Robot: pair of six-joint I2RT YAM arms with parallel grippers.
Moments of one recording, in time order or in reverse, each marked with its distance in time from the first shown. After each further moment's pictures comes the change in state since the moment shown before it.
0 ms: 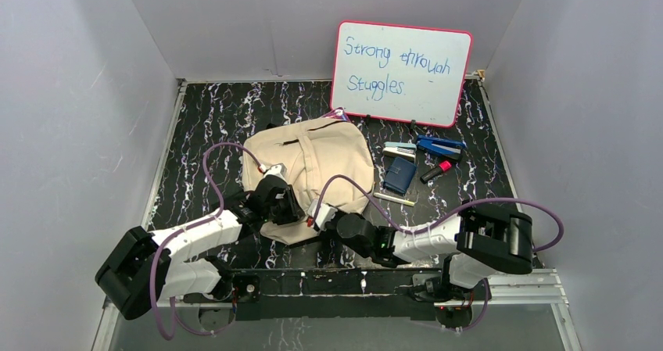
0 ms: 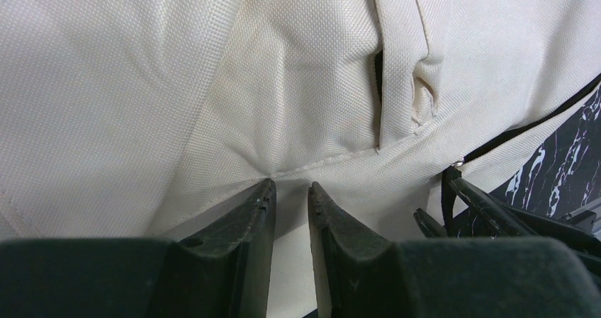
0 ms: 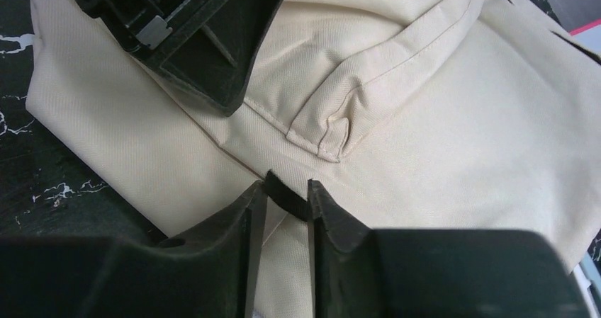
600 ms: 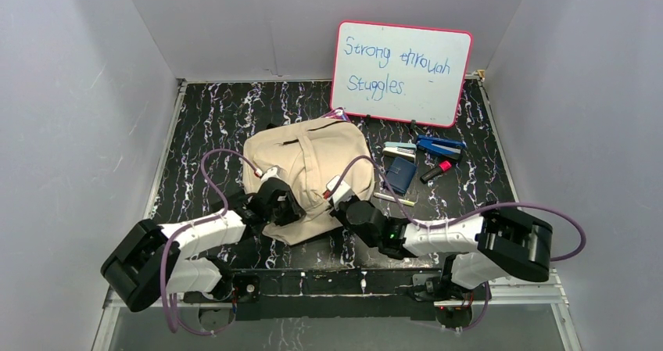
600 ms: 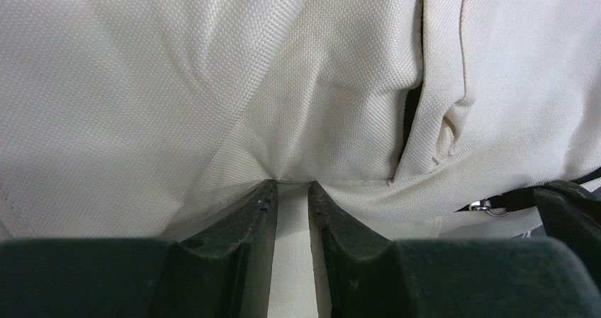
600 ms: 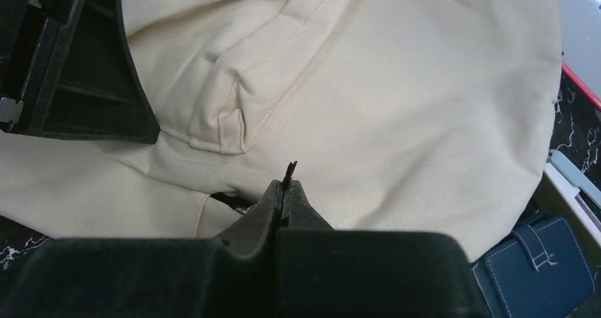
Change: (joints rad) left arm -0.001 0.054 -0.039 0.076 -0.048 -0.121; right arm -0.087 -0.104 -0.004 -0.081 0.100 0.180
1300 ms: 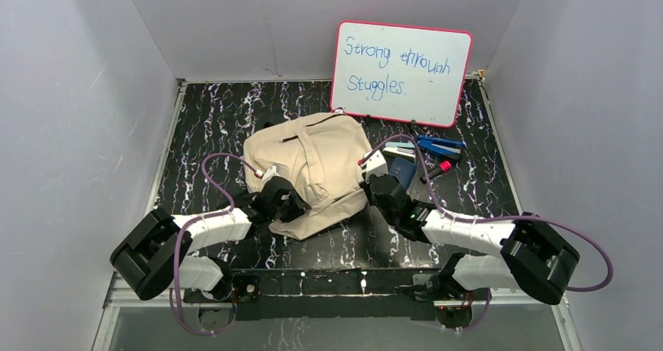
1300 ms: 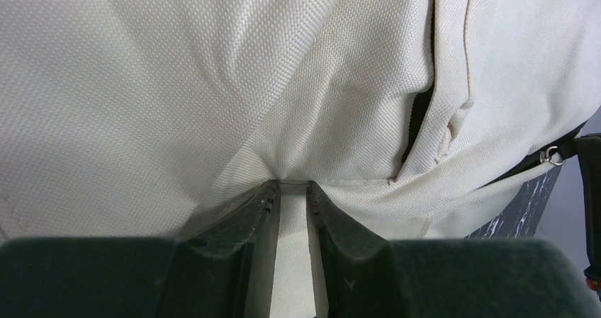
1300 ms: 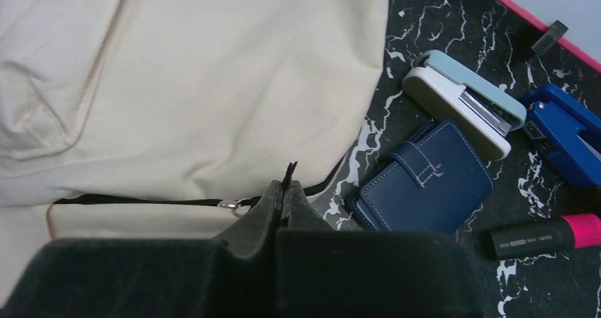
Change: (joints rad) left arm -0.004 0.106 -0.001 0.138 -0.023 -0.150; right arm -0.303 -0.175 -0.016 -0.252 -0.034 0.136
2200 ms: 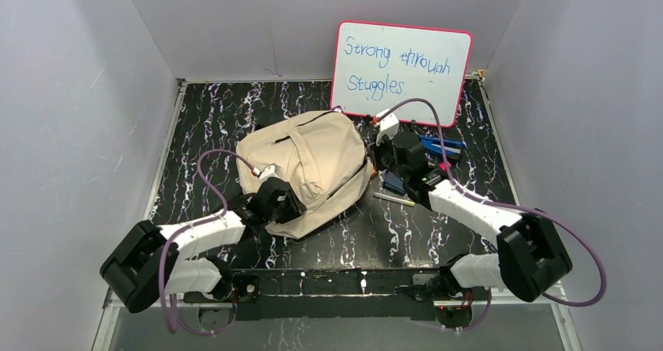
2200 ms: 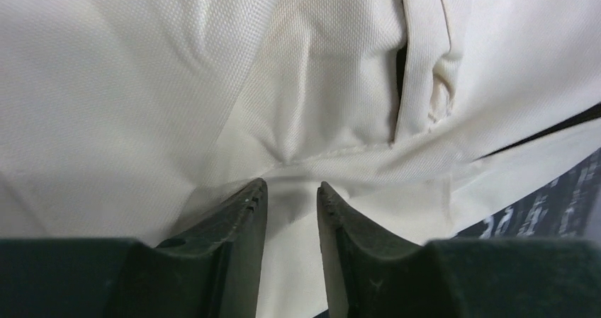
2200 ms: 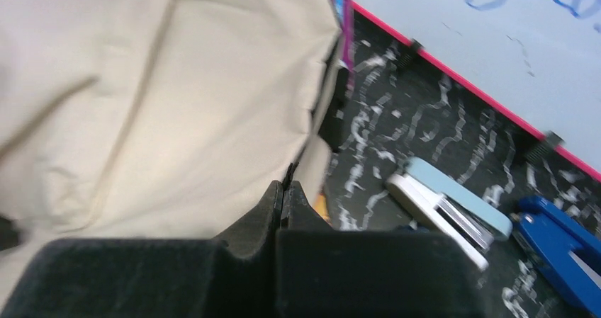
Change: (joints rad) left arm 0.000 -0.075 -0.003 -0.049 -0.023 0.068; right arm -0.337 0.093 0.238 -0.058 -0.401 -0.072
